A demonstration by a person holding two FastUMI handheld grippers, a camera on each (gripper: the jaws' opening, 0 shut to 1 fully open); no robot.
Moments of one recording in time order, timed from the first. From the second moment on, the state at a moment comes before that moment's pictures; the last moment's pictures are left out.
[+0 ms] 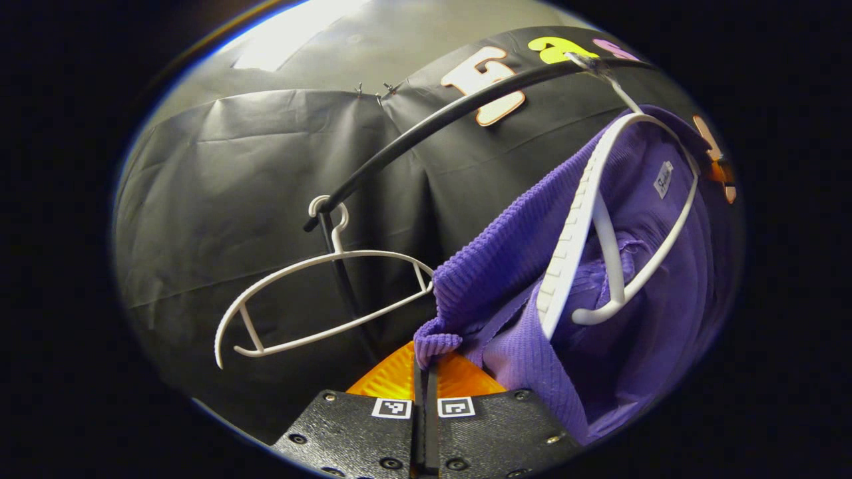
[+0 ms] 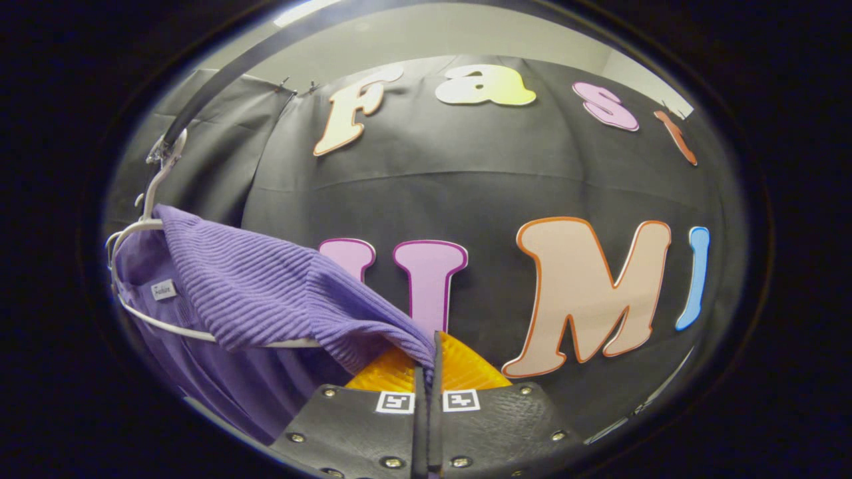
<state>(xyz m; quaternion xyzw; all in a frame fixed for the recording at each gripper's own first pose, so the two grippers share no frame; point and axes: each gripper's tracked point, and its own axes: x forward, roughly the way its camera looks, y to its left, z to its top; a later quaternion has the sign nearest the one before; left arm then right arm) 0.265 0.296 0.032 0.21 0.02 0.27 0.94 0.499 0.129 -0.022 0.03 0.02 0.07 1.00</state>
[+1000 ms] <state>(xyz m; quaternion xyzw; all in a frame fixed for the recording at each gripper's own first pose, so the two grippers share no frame) 0.252 0.311 0.016 0.17 0.01 0.25 0.96 0.497 0.123 -0.033 0.02 0.01 0.04 1.00</state>
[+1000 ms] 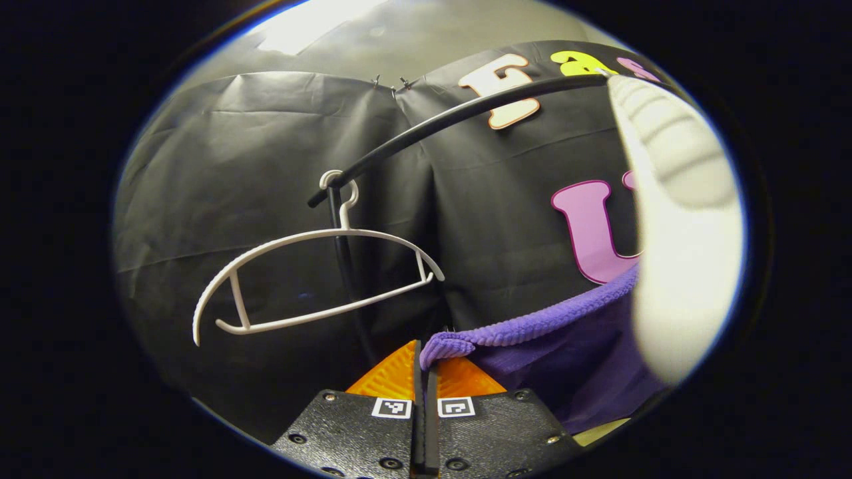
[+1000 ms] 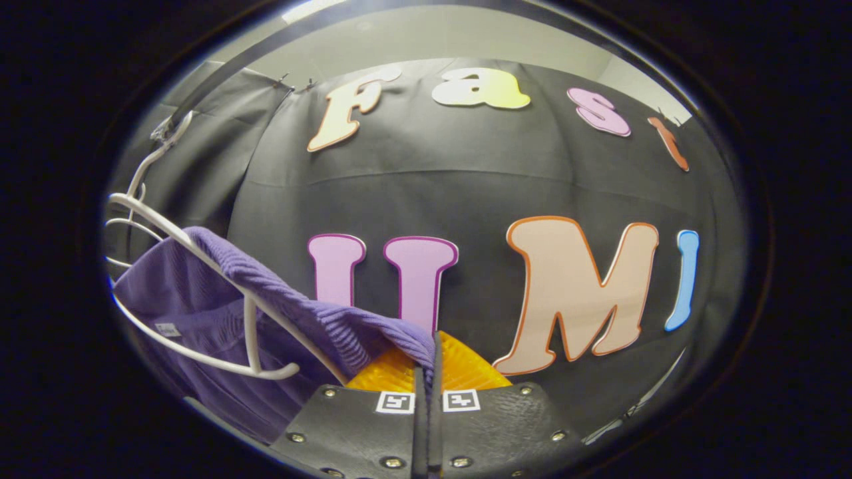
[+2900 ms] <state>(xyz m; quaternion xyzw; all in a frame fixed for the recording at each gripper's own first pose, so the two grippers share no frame) 0.269 0.077 -0.181 0.11 0.19 0.00 0.98 0.323 0.184 -0.278 -0.05 0.27 0.16 0.95</state>
